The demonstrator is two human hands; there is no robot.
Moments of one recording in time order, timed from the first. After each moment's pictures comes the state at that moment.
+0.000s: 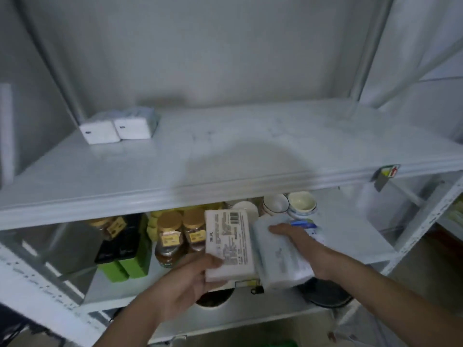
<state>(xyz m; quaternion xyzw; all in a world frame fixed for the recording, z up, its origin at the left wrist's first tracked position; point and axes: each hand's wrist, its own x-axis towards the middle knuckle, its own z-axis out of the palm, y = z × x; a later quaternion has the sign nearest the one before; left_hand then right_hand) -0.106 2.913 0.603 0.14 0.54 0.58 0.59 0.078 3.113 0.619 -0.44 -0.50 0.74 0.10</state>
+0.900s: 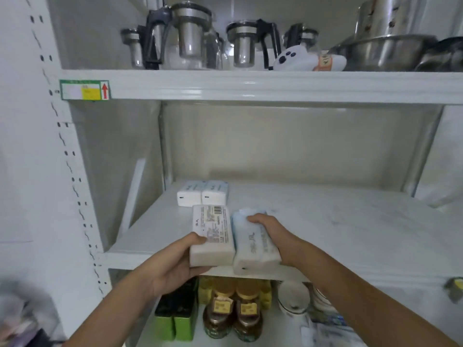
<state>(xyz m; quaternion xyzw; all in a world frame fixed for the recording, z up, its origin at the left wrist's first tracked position) -0.238 2.821 0.769 0.13 0.53 0.71 0.43 -0.122 3.045 0.786 -0.30 -0.62 0.72 0.07</state>
